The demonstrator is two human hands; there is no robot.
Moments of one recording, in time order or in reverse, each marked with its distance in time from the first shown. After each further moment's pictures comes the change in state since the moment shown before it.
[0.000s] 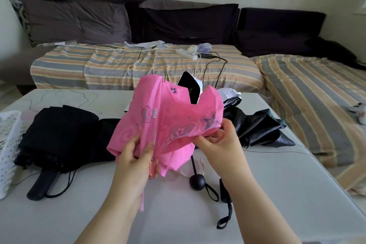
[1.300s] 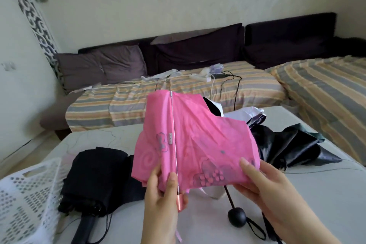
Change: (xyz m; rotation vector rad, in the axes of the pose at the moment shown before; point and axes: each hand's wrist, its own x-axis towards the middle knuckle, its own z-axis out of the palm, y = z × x) left_hand 0.004 0.010 -0.009 -0.053 0.043 0.115; right_hand -0.017 0.000 -0.008 0.535 -0.030 0.212
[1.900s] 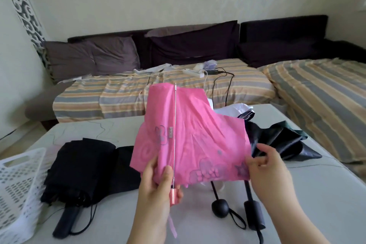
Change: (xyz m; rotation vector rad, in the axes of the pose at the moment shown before) left_hand -0.005 -0.005 0.006 -0.047 -0.121 -0.029; right_hand 0.021 -0.003 -0.024 -0.753 0.475 -0.238
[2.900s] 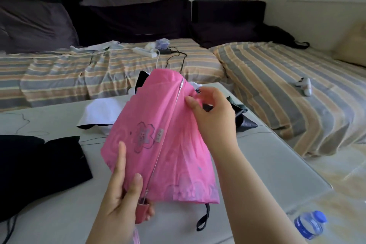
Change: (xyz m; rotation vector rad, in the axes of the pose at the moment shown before) left_hand -0.030 -0.024 0.013 0.203 -0.331 0.090; right_hand 0.031 -0.032 -0.011 0.067 0.051 -0.171
